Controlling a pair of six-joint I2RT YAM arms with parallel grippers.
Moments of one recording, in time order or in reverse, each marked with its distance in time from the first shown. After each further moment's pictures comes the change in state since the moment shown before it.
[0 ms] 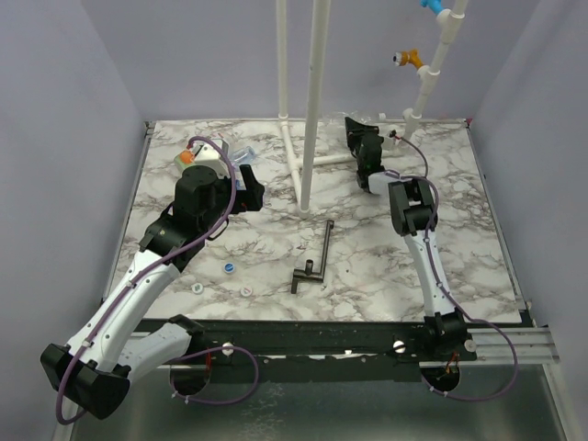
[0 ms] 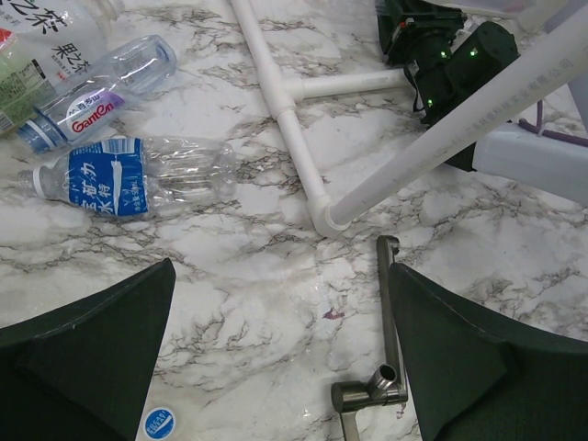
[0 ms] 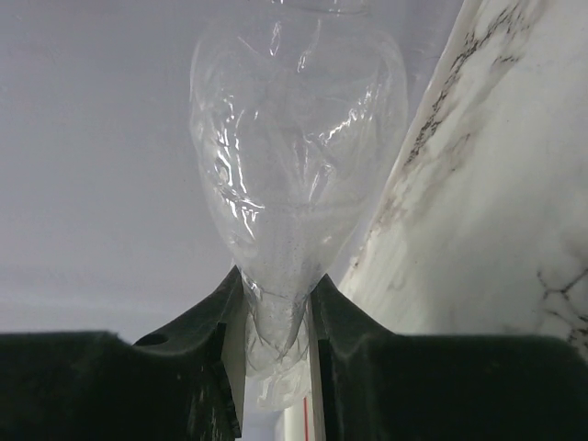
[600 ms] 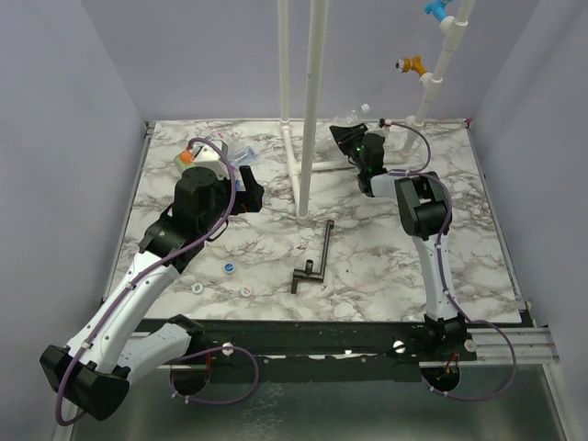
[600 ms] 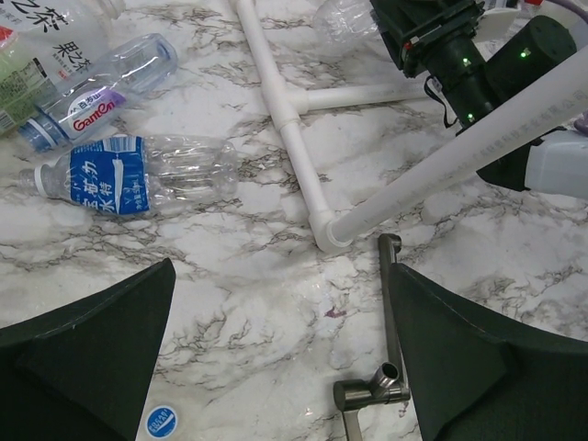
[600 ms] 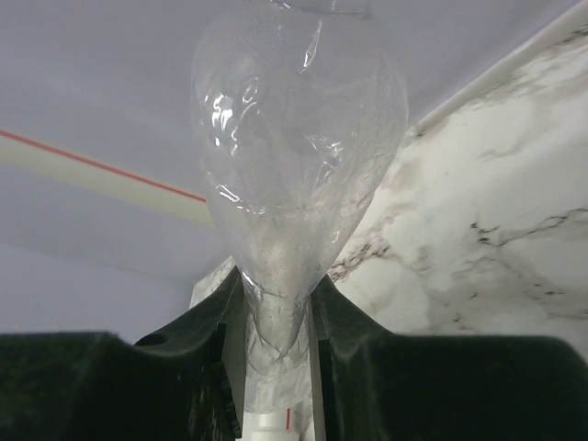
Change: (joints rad) left arm 0.000 -0.008 -0.007 0.001 0.000 0.003; right arm 0.049 -0.309 -0.412 0.072 -0.204 -0.394
